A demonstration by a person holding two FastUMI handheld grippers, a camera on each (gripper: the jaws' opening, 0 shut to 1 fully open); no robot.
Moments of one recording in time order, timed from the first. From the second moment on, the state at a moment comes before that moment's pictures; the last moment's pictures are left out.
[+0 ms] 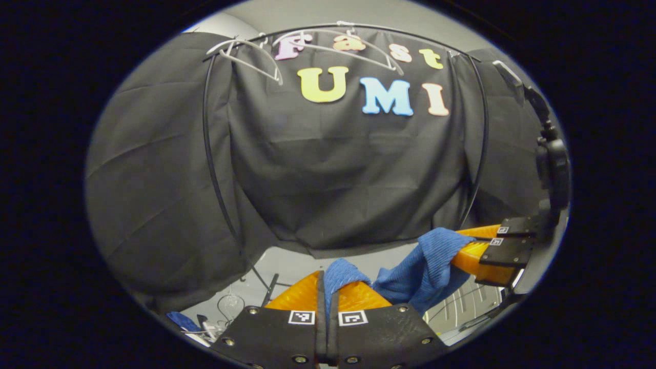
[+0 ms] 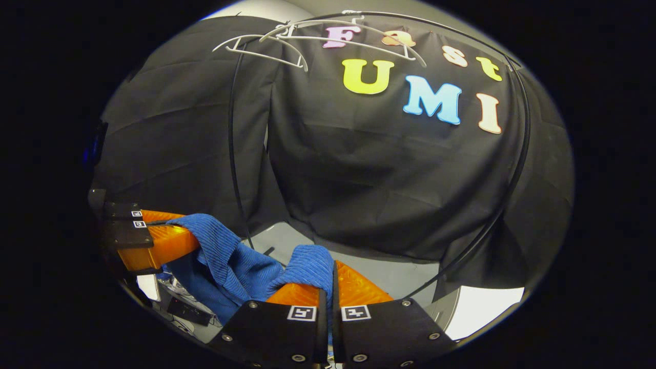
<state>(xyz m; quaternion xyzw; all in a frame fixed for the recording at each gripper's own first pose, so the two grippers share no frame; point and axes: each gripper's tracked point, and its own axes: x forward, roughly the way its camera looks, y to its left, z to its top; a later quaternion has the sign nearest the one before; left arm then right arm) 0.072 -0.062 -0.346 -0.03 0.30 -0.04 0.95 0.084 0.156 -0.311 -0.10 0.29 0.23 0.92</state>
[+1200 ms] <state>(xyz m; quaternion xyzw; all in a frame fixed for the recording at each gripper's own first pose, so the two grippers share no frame) 0.026 -0.042 -0.397 -0.02 0.39 -0.05 0.92 0.042 0.144 -0.339 -0.11 0.35 0.20 0.91</state>
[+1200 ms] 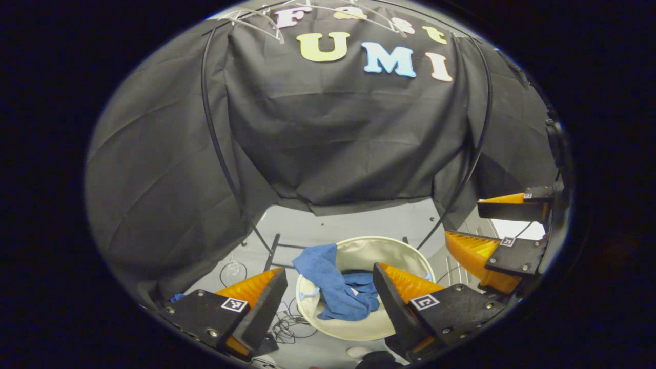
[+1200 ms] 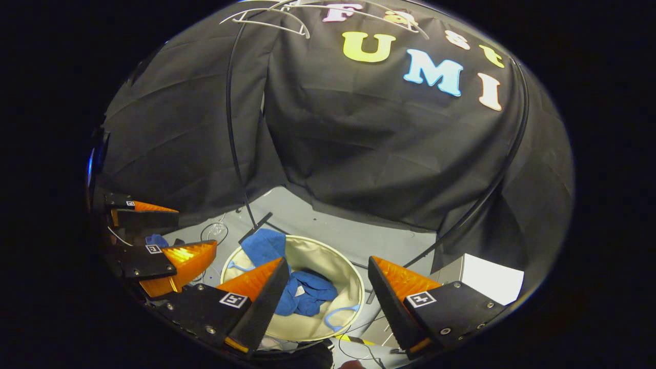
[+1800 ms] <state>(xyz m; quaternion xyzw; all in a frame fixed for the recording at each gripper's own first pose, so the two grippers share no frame) 0.065 -0.017 -0.175 -0.03 0.17 -0.05 0.98 0.056 0.100 -0.159 -0.06 0.17 0.13 0.98</state>
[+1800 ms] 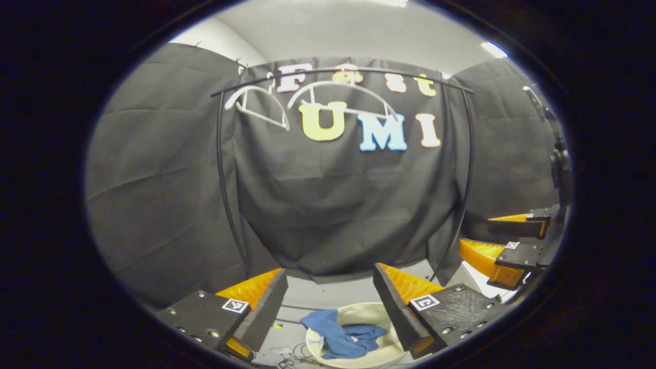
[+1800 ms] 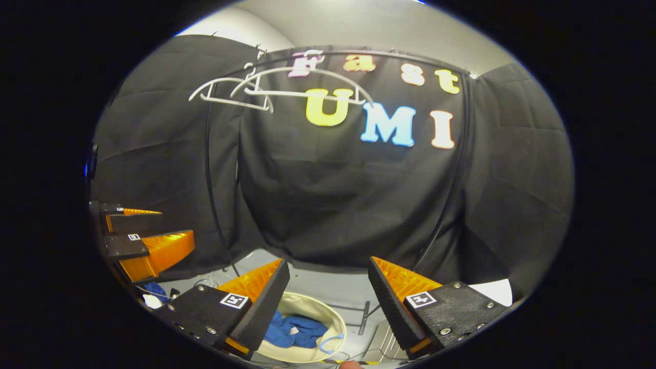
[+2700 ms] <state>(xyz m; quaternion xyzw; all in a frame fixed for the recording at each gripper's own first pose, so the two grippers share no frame) -0.041 -0.013 0.012 -0.04 0.01 -0.01 1.00 -0.031 0.012 -0.024 0.00 0.01 0.06 1.00</state>
